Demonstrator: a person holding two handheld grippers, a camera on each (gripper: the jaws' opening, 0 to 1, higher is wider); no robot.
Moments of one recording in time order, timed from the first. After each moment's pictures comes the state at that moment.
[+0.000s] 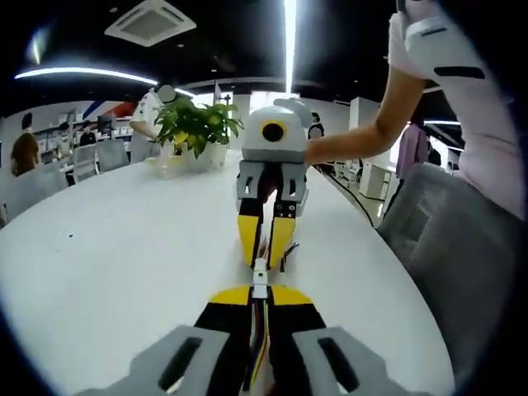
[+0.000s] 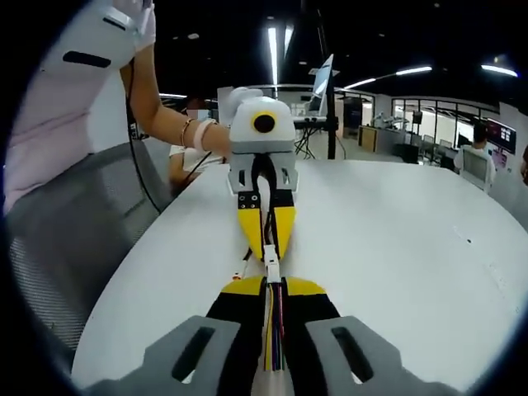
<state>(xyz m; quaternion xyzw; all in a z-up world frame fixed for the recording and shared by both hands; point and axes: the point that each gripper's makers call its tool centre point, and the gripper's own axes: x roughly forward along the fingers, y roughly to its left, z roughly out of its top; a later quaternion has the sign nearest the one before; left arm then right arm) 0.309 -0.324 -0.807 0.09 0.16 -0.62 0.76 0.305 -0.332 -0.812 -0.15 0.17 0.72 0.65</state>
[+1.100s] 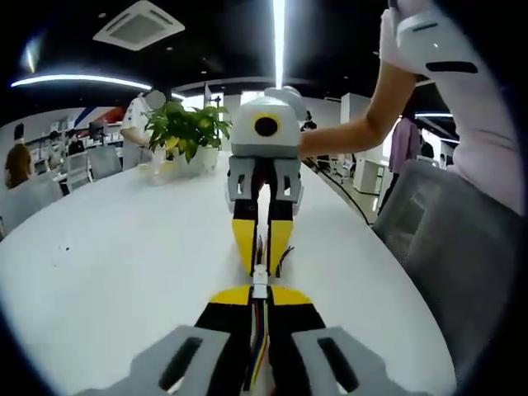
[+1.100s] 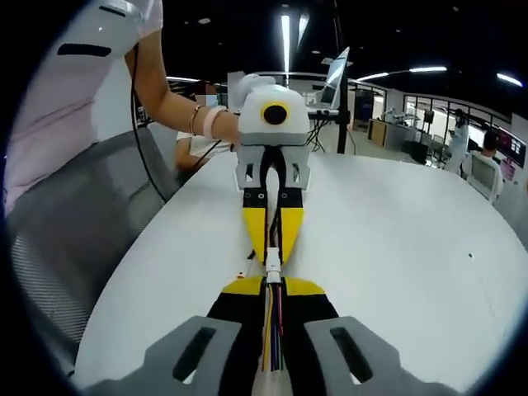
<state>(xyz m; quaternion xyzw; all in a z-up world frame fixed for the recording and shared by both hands) 0.306 -0.329 -0.797 0.11 0.15 -0.64 0.75 0.300 -0.329 -0.805 -0.20 0.17 0.73 0.63</state>
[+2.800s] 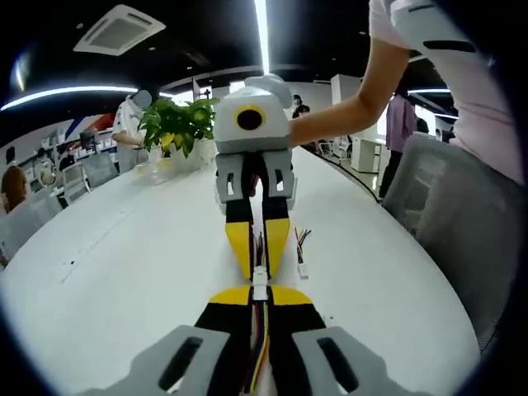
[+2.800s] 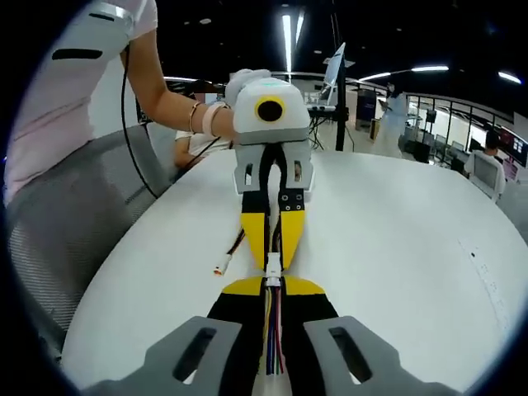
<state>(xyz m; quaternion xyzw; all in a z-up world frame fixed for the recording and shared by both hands) 0.334 -0.329 -0.816 0.17 0.14 -0.64 0.74 0.330 -0.323 -0.822 -0.19 0.18 0.73 0.63</state>
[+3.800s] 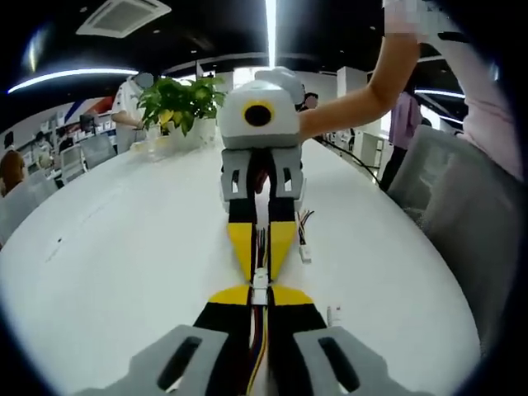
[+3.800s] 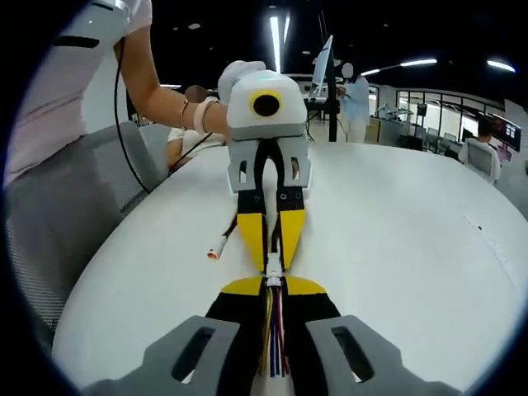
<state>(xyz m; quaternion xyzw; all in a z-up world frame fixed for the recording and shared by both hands) 0.333 -0.331 -0.848 0.17 0.19 -0.63 0.73 0.327 -0.324 -0.851 -0.17 0.19 0.72 0.65</state>
